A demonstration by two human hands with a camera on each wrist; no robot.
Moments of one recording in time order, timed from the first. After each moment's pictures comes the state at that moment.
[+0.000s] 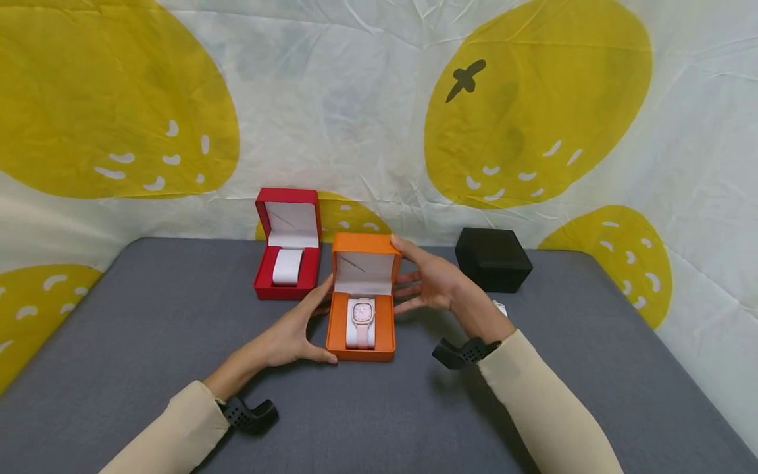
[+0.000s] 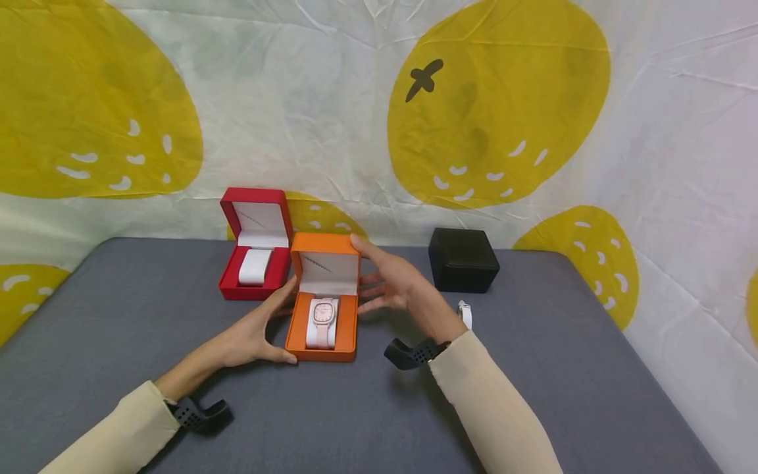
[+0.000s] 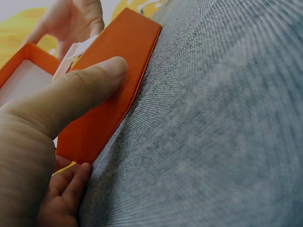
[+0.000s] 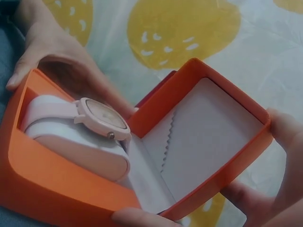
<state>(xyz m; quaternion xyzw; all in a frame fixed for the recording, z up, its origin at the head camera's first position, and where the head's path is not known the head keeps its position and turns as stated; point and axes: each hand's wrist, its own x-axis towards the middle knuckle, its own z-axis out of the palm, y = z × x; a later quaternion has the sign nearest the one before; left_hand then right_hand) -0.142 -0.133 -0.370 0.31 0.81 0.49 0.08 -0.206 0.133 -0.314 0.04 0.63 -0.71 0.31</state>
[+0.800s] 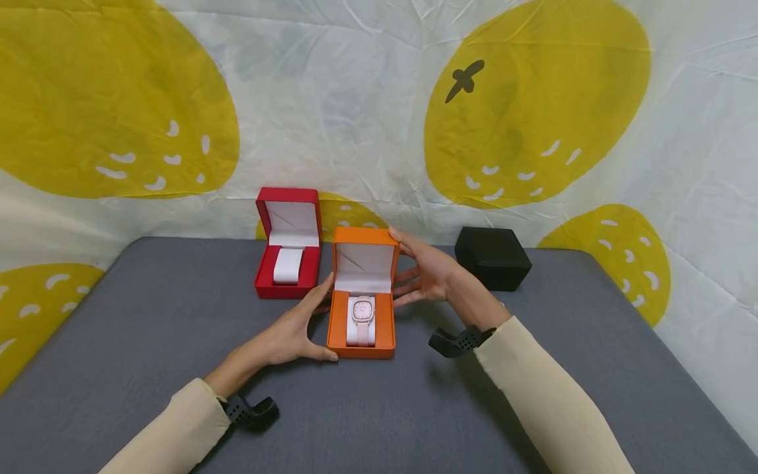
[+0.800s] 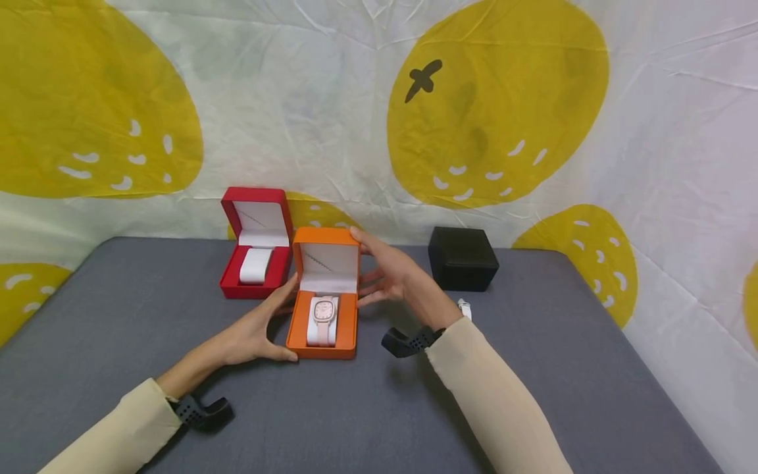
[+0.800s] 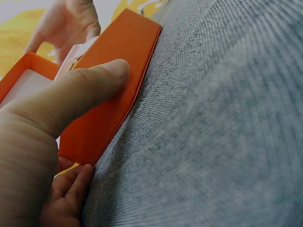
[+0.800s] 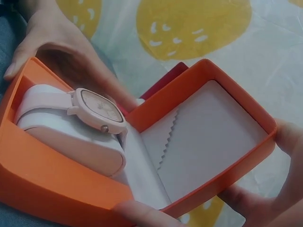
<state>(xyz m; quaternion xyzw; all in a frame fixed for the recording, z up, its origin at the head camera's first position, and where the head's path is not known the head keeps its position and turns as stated) -0.159 -0.141 -0.403 0.30 0.83 0.47 0.08 -0.218 0.130 -0.310 0.07 0.65 -0.68 0.32</state>
